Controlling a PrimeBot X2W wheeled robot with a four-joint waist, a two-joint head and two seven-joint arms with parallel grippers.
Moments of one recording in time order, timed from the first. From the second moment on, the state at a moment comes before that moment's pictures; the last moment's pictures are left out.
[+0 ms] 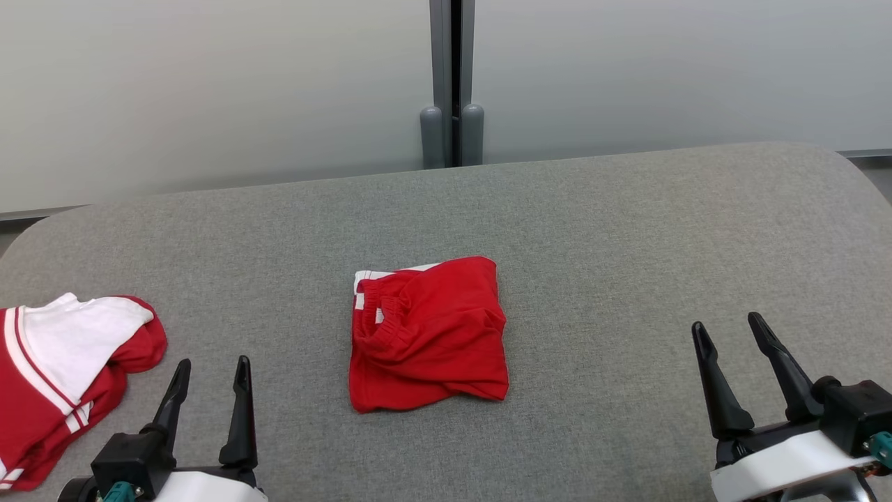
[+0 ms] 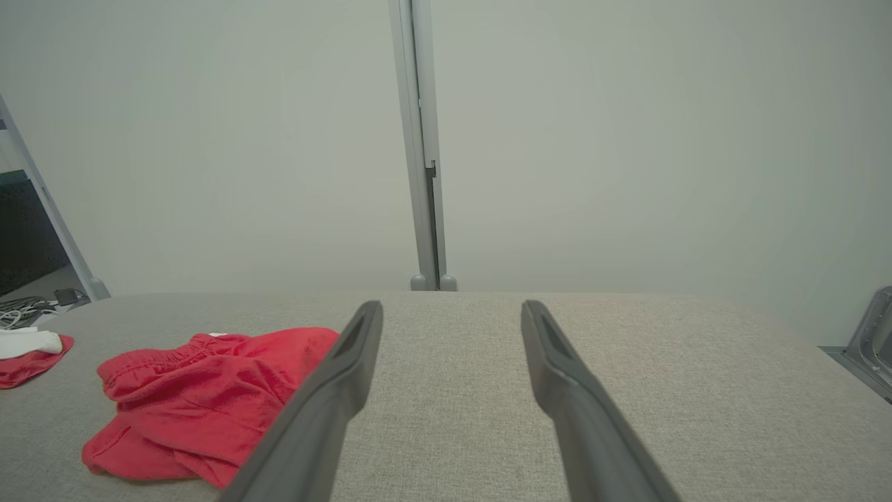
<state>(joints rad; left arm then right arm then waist) 0.10 0.15 -0.08 0.03 -0.28 0.07 -0.17 0.04 -0.18 0.11 -0.02 0.25 0.13 -0.06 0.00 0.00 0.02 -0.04</state>
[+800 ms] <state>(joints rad) 0.03 0.14 -0.13 -0.03 -0.28 0.09 -0.16 -0.06 -0.18 0.15 0.04 0.29 0.13 -0.05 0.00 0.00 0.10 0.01</state>
